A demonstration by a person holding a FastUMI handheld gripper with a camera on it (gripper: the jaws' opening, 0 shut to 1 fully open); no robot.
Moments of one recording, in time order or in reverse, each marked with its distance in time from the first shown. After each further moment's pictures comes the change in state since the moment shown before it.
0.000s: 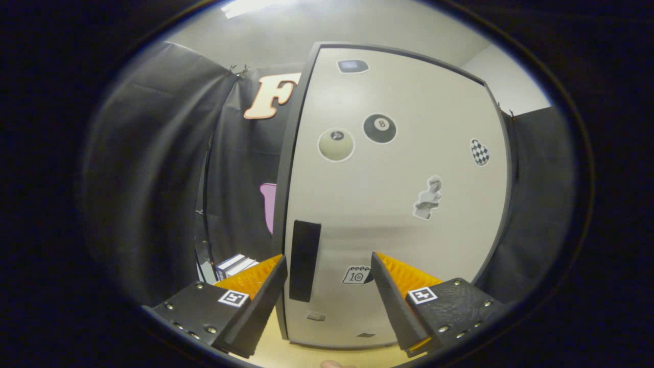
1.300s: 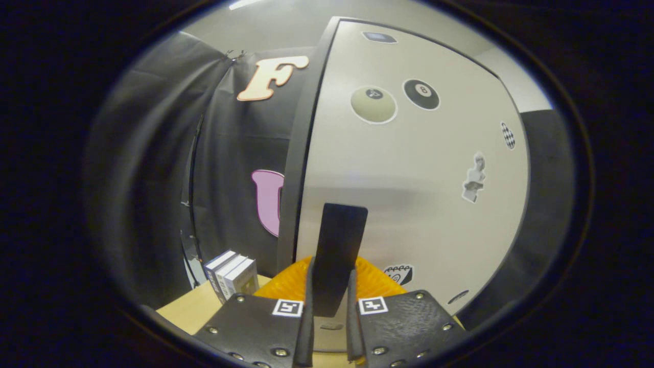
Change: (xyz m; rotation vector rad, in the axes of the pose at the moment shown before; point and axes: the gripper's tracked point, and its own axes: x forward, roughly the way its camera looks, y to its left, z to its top) arm 0.049 0.028 -0.024 0.007 0.038 -0.064
